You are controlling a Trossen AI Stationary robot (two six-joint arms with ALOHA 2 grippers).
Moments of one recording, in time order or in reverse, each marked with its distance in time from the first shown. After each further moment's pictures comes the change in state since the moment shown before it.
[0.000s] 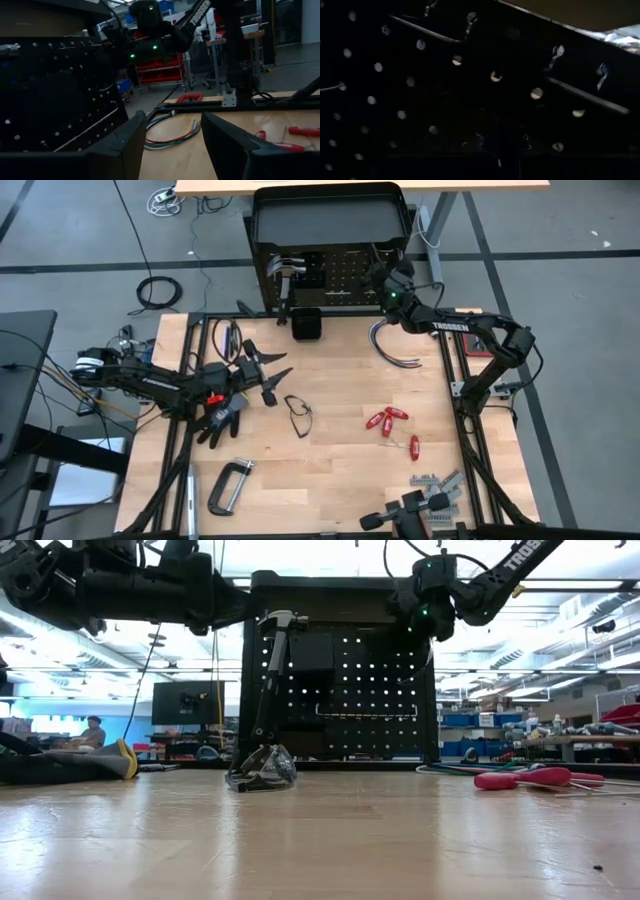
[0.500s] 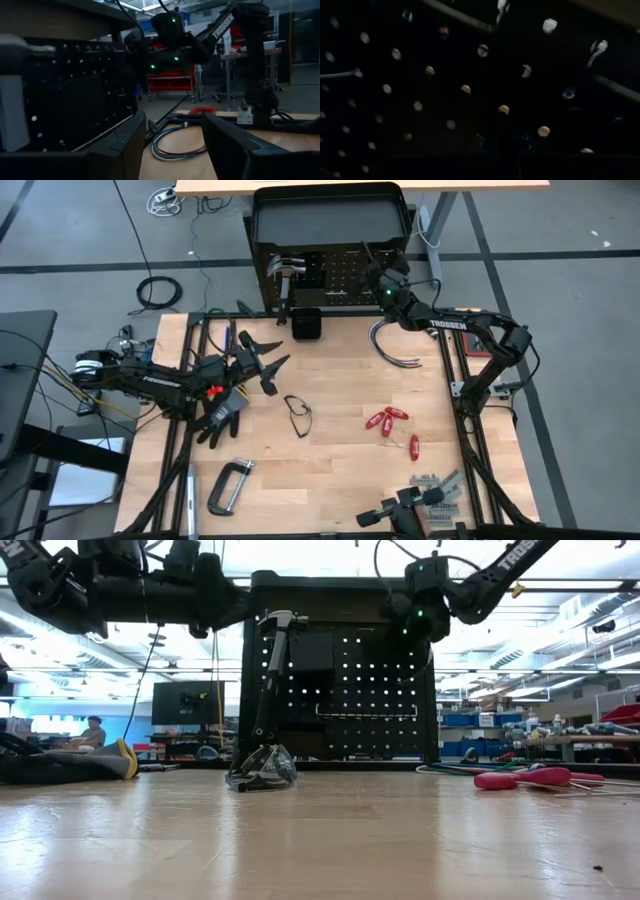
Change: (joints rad) left arm 0.098 0.000 0.000 0.064 0.032 -0.064; right arm -0.008 0.040 0.047 -0.076 -0.037 -0.001
